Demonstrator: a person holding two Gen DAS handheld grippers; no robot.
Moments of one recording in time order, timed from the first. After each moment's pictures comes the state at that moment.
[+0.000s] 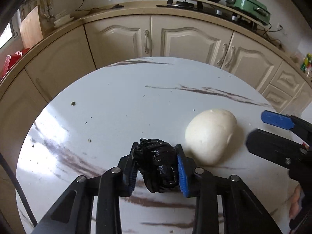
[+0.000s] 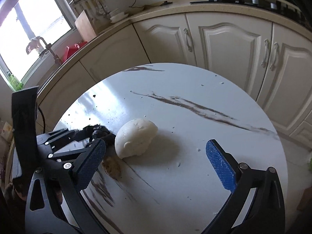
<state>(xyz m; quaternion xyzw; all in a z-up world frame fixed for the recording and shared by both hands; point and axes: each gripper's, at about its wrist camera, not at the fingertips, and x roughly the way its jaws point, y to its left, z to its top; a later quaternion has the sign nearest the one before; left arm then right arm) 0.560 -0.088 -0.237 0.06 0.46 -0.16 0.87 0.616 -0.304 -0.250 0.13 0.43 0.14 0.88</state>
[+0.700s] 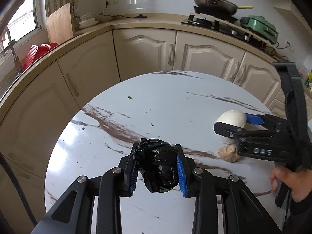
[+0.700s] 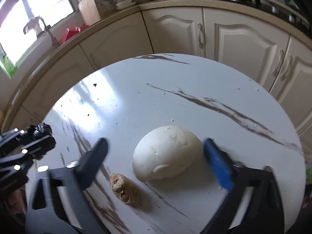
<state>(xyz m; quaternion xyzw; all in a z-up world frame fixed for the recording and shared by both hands) 0.496 0.000 -0.161 0.03 0.43 -0.12 0.90 0.643 -0.241 -0.266 0.05 0.45 0.13 0.88</state>
